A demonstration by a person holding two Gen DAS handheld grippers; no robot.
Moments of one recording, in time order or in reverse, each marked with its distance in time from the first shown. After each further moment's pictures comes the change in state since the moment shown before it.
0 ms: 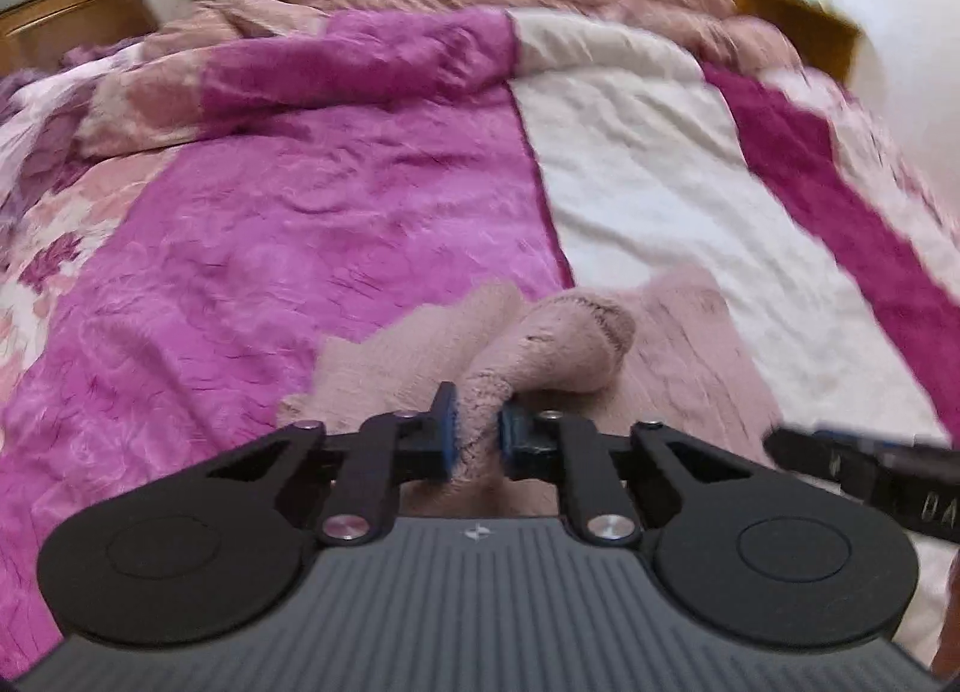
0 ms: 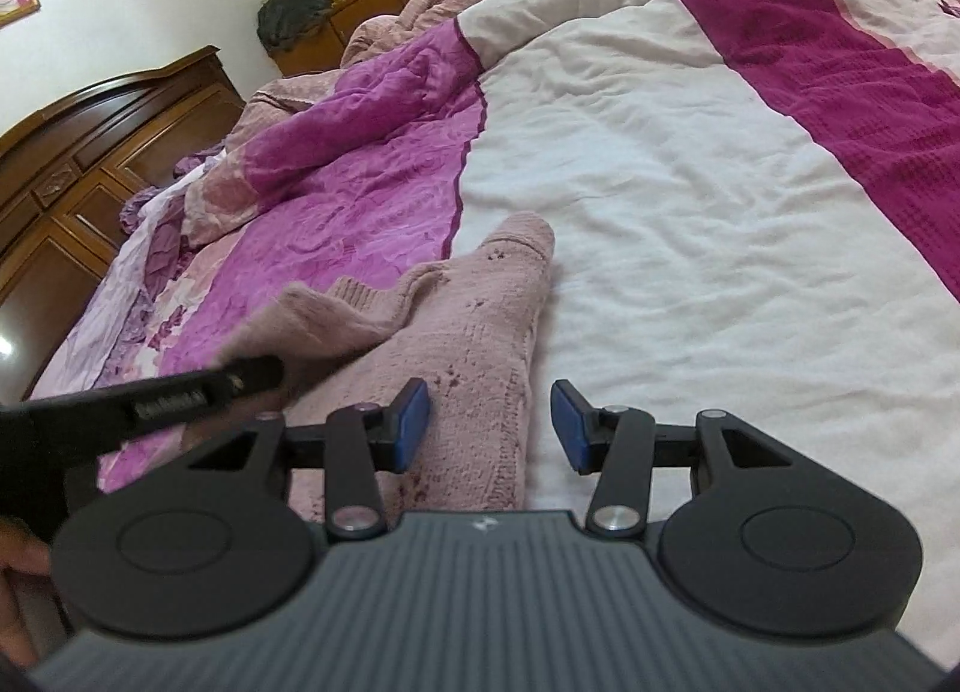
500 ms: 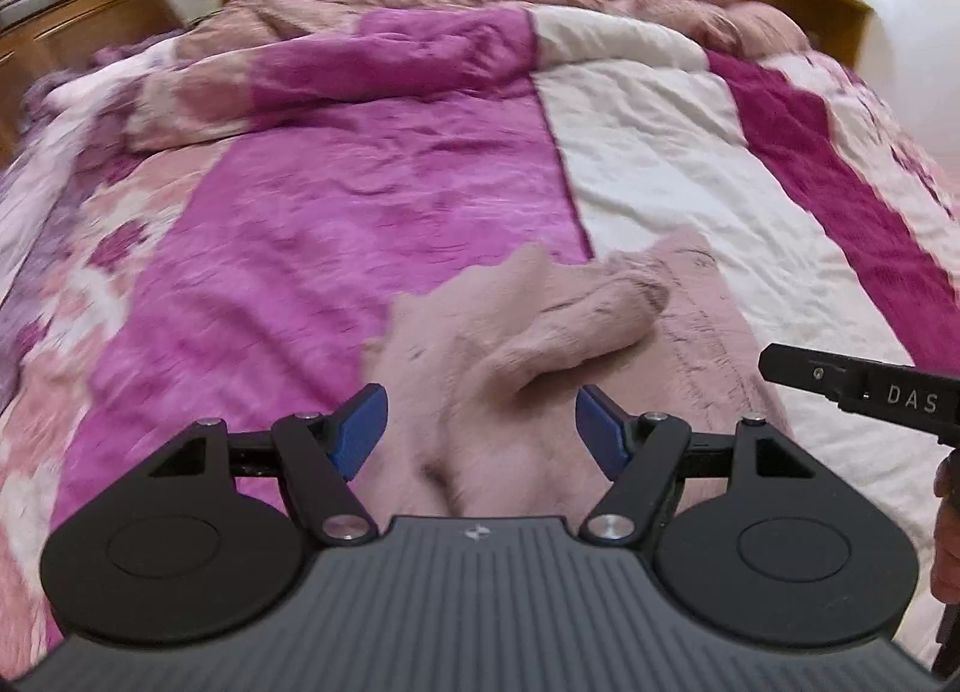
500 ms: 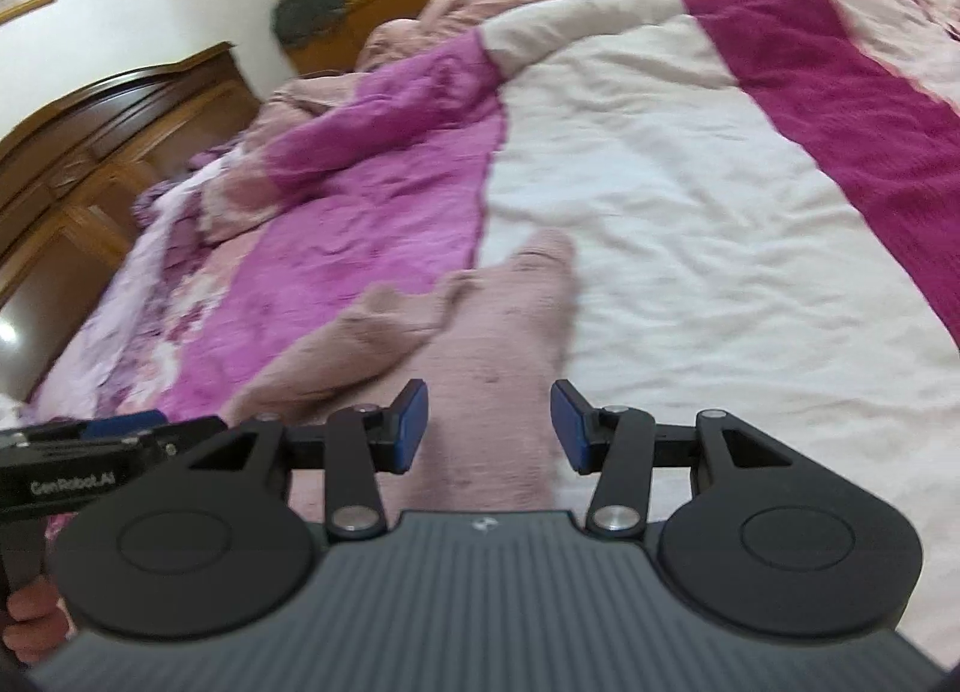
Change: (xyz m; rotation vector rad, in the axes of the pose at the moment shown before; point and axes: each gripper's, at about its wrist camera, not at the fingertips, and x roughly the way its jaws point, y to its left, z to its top) left arm -0.061 -0.001 -0.008 0.071 0.070 0.032; right arm -0.012 0.006 0.008 0.008 0.001 -0.021
